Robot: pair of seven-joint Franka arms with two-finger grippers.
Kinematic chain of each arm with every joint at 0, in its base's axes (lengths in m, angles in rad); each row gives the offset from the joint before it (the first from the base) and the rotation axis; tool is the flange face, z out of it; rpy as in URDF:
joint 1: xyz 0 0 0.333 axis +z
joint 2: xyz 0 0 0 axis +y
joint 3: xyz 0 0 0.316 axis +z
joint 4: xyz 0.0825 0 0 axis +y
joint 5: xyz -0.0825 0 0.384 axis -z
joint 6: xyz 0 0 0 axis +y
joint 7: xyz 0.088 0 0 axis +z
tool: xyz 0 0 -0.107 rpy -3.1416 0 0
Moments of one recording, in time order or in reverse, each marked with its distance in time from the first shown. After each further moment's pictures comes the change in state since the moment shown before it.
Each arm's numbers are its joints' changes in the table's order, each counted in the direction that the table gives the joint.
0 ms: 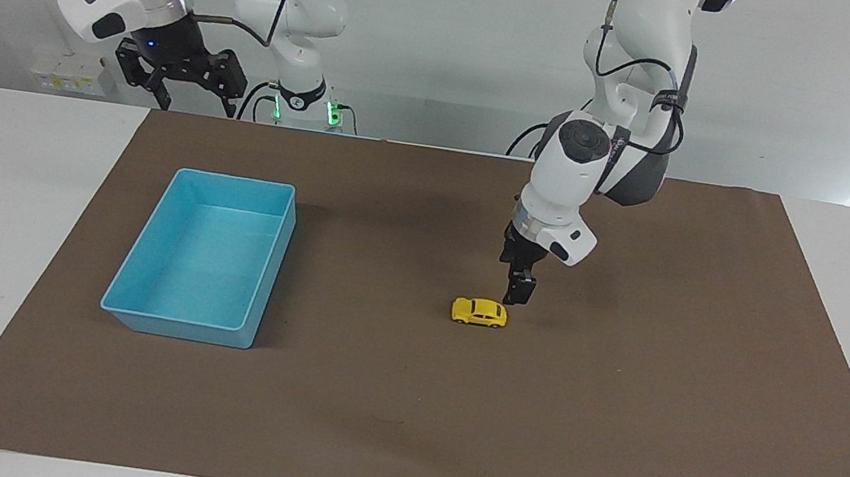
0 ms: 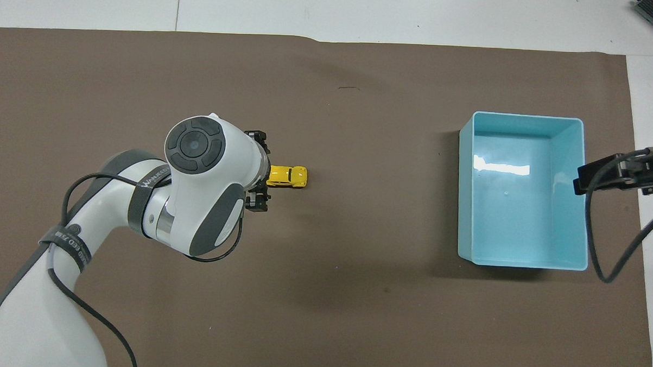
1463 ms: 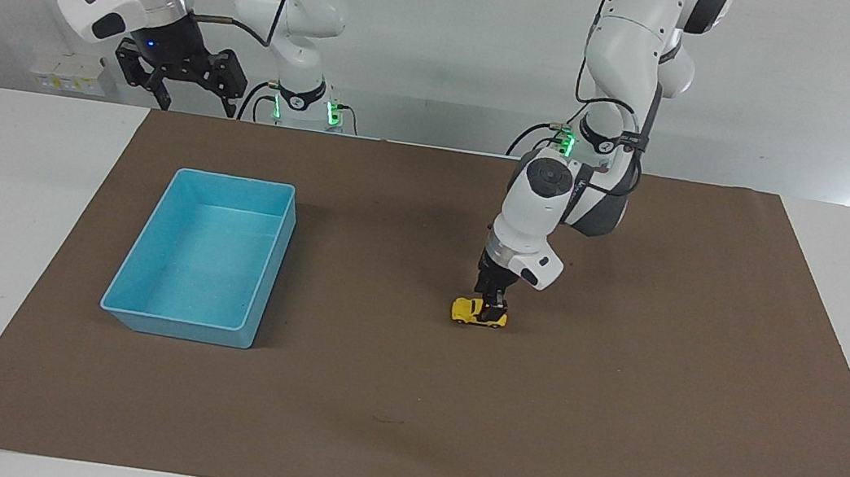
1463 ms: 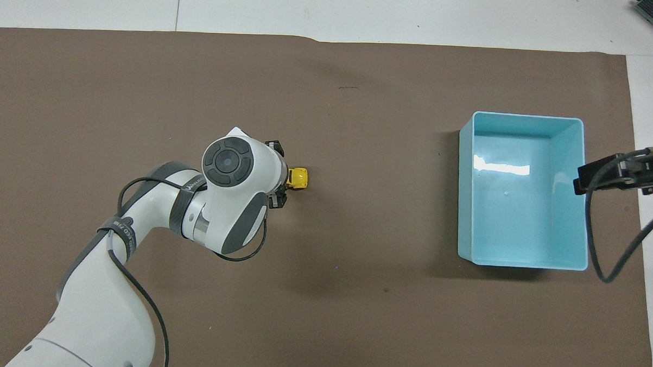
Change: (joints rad) left arm -0.036 0.124 0.003 0.021 0.013 -0.173 0.050; right arm 0.000 0.000 0.000 0.000 0.000 0.000 0.000
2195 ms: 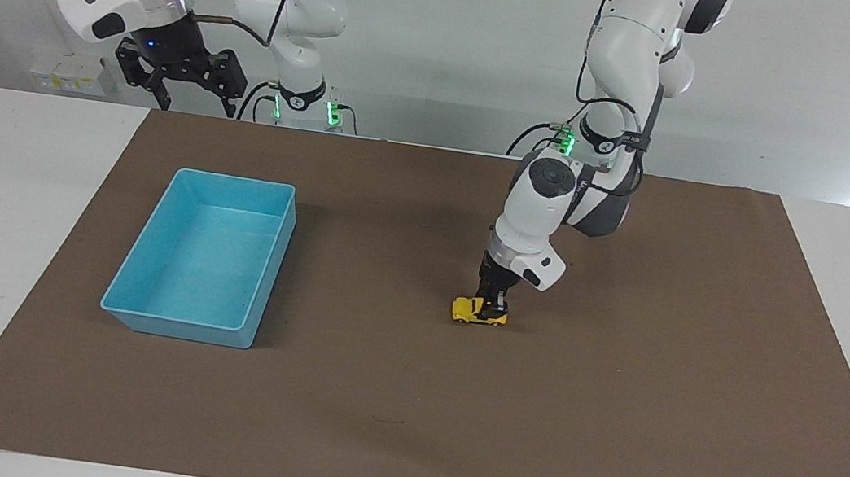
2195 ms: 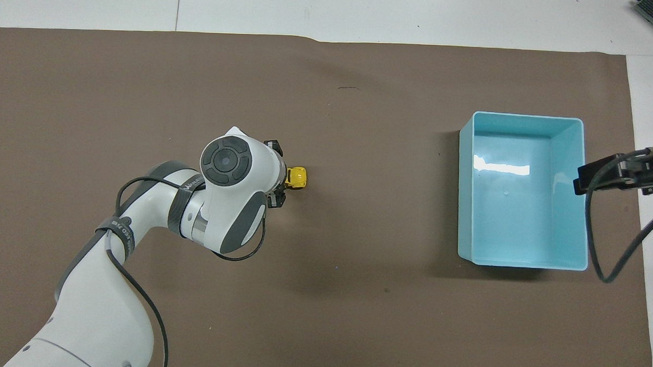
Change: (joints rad) left arm 0.004 -0.003 0.007 0.003 0.001 0.006 -0.001; right arm 0.000 0.000 0.000 0.000 0.000 0.000 0.000
